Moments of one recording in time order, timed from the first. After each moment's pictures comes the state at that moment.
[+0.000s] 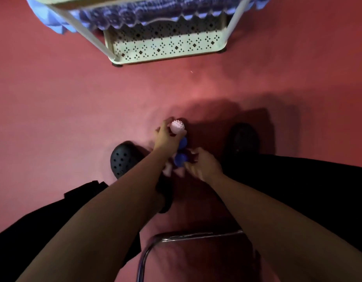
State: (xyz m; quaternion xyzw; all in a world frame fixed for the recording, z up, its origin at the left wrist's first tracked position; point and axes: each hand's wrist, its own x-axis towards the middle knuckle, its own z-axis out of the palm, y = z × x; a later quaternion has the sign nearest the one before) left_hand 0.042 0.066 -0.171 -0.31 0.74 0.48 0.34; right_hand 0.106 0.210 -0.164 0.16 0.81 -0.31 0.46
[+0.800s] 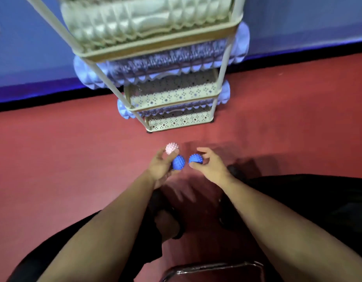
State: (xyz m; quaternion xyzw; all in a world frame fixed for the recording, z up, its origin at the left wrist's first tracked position) left_hand 0.017 0.037 0.047 -0.34 0.59 0.68 0.28; right_hand 0.032 0.224 0.009 0.16 0.79 -0.54 0.24
